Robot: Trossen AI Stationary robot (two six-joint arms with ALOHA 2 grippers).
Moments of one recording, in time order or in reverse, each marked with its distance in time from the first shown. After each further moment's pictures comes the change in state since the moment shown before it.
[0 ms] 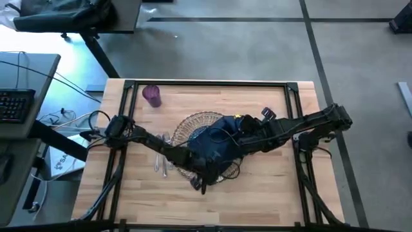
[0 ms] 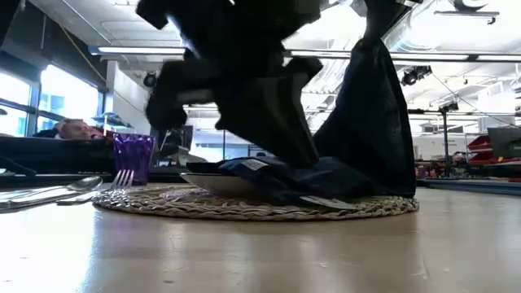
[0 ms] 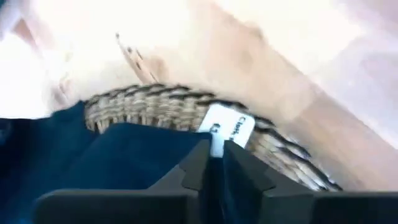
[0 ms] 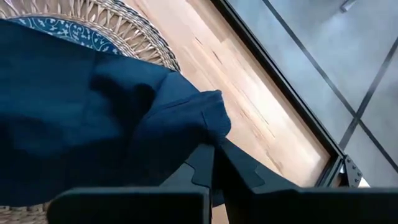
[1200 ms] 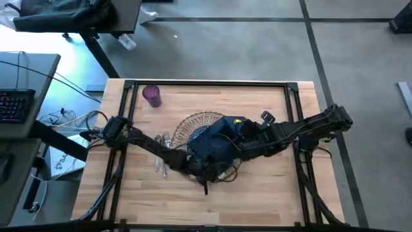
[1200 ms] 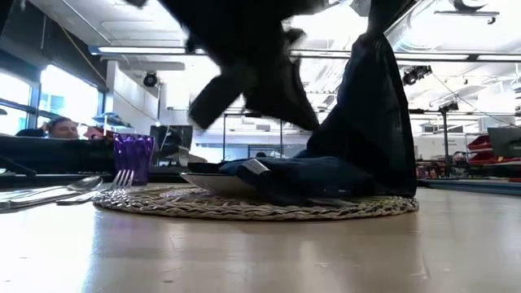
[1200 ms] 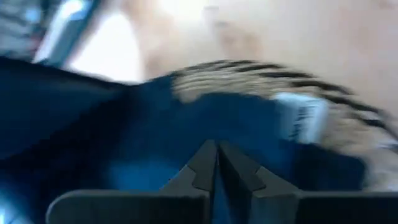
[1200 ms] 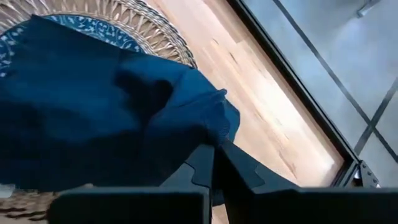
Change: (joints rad) left arm -0.072 -0.083 -0.033 0.084 -0.481 -0.066; right arm 0.059 0.000 0.001 0.020 -0.019 0.011
